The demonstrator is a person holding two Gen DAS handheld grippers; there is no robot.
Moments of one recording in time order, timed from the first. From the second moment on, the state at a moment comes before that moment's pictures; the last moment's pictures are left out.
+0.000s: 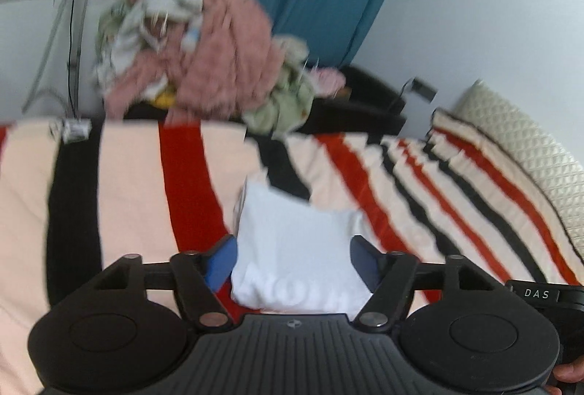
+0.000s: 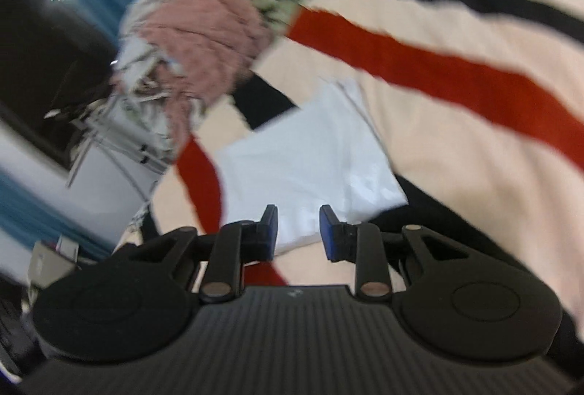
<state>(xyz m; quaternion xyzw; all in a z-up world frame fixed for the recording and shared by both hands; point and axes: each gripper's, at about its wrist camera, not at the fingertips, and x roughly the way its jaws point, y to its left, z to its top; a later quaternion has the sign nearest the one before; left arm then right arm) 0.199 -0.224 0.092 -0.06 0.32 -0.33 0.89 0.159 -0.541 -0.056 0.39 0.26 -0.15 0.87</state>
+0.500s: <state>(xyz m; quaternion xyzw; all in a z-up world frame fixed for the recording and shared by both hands) -0.017 -0.131 0.195 0.03 0.14 -0.31 0.94 0.040 -0.426 0.041 0.20 0.16 -0.12 0.96</state>
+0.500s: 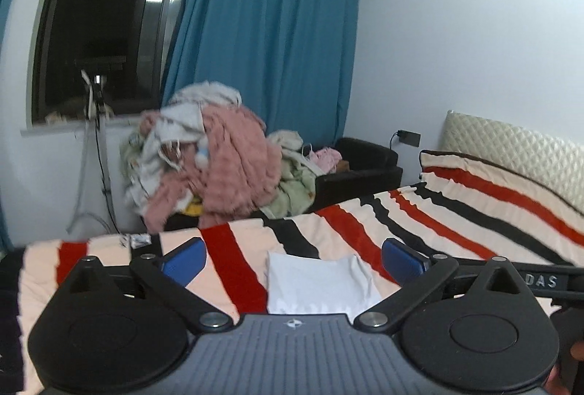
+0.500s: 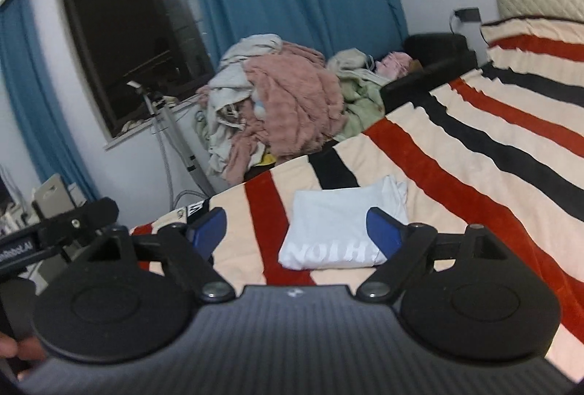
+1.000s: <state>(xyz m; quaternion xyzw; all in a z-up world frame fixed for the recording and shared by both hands) -0.070 -0.083 0.110 0.01 0.11 -0.27 0.96 -0.001 -0.365 -0.045 0.12 0.11 -0.15 0.97</state>
